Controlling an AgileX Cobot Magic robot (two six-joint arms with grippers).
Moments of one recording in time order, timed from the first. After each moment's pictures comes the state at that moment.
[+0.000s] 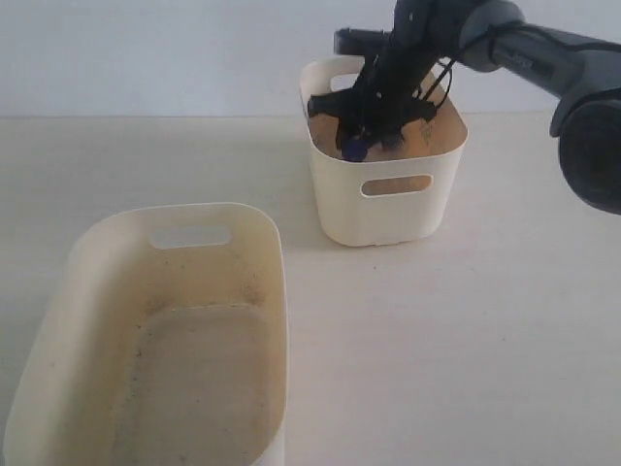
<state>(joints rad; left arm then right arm) -0.02 0.00 0.00 -0.04 0.23 0.04 0.24 2.48 -2.29 0.20 0.96 0.05</state>
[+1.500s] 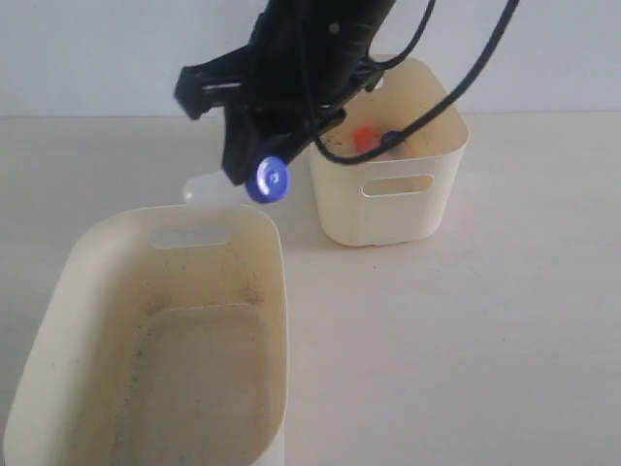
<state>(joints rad) -0.02 0.00 0.00 -0.04 0.23 0.04 0.59 1.81 -1.74 0.36 1.22 -0.16</state>
